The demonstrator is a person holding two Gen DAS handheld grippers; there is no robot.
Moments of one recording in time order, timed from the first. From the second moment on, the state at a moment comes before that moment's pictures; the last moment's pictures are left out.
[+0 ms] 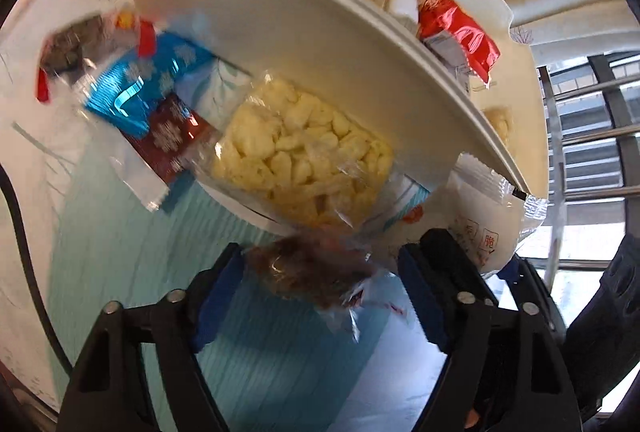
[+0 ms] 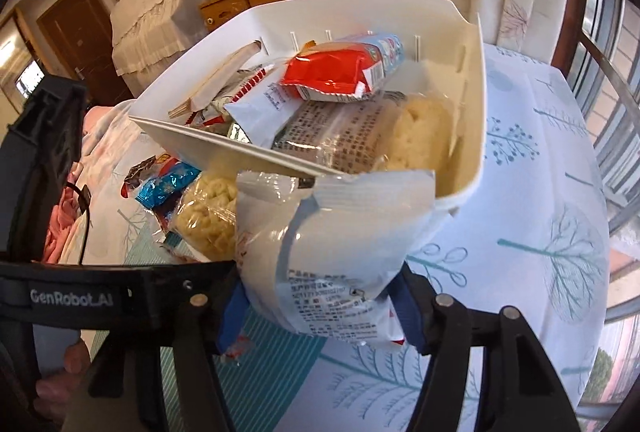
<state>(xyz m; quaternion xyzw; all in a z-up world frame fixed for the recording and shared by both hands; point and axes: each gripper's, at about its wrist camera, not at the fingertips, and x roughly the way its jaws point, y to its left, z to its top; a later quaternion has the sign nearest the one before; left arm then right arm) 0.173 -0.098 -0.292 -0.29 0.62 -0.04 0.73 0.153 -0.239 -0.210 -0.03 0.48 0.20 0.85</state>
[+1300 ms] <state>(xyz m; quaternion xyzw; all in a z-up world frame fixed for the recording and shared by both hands) 0.117 -0.068 -0.245 -0.28 0.60 0.03 0.75 0.112 -0.234 -0.174 -0.01 0.52 0.22 0.82</state>
